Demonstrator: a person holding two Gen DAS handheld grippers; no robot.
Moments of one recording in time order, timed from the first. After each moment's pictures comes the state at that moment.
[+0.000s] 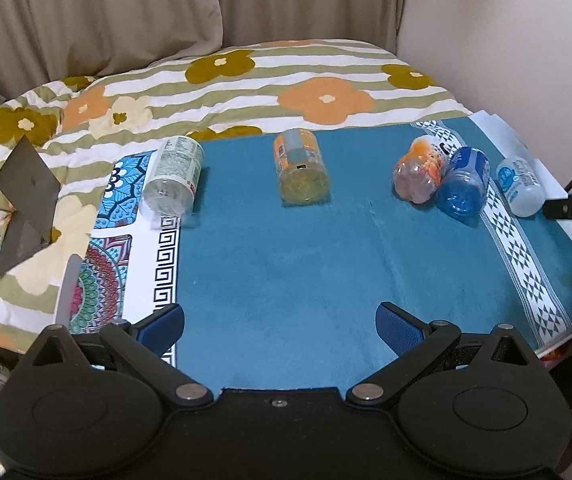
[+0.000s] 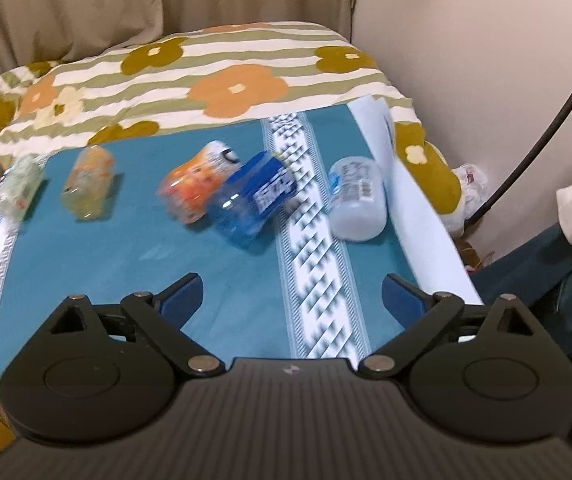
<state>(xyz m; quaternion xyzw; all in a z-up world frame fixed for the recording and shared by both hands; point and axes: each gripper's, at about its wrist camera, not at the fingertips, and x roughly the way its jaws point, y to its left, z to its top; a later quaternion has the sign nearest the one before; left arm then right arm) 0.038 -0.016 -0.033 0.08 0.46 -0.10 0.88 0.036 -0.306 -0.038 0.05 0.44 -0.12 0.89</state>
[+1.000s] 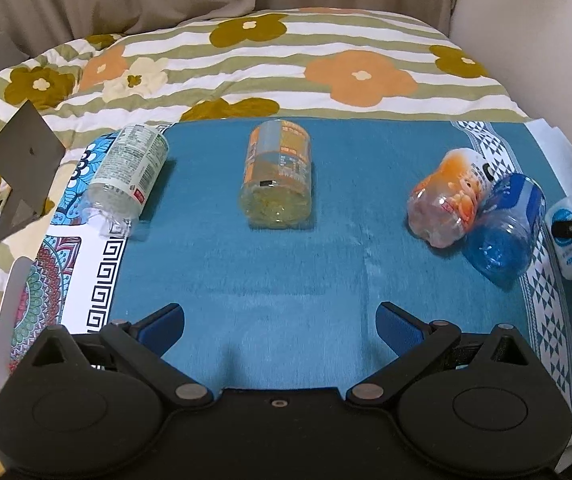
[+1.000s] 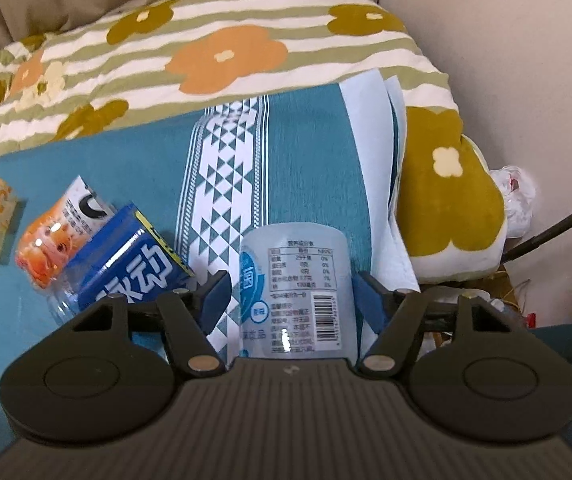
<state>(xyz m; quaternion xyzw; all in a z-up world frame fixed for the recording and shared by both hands) 0.122 -0.097 -0.073 0.06 0.51 -0.02 0.86 0.168 -0.414 -0.122 0.05 0.51 -0.06 0.85</state>
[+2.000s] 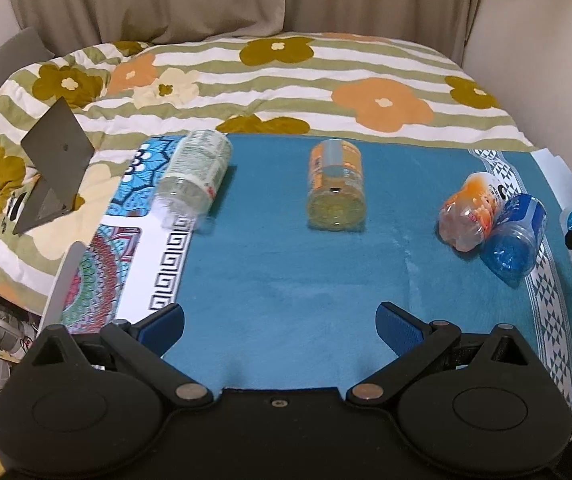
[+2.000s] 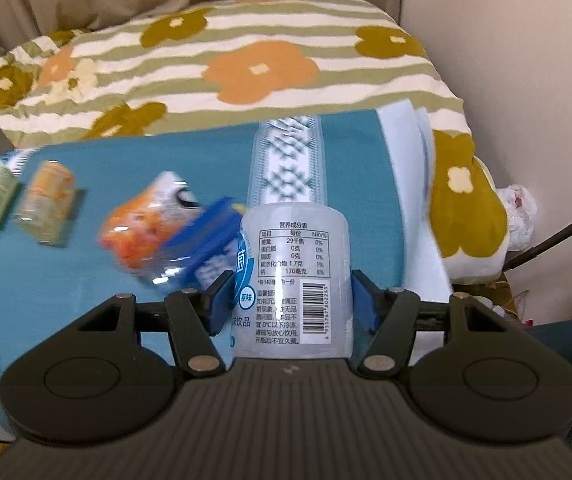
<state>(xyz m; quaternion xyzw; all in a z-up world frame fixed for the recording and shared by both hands) 0.081 -0.034 -0.040 0.04 0.48 -0.01 0.88 0.128 -0.354 -0.063 0.04 0.49 -0.03 0.87</state>
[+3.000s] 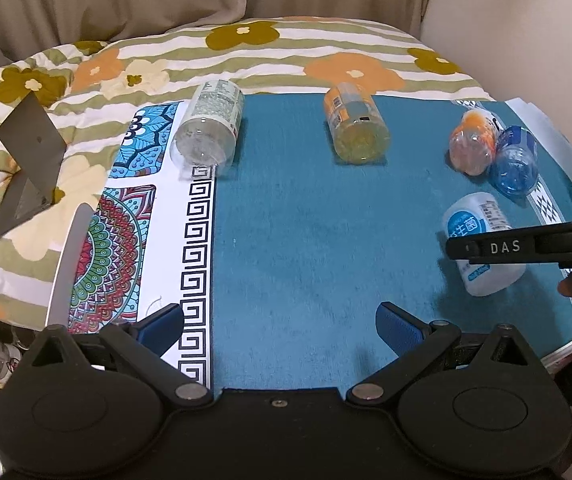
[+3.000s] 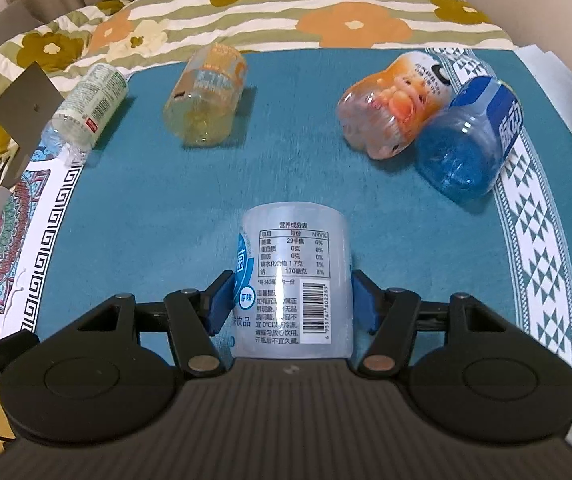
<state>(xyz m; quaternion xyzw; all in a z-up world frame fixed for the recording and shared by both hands) 0.050 0.040 -0.077 0.06 0.49 -0.09 0.87 0.092 -0.172 -0.130 0.07 0.51 0.00 0.86</state>
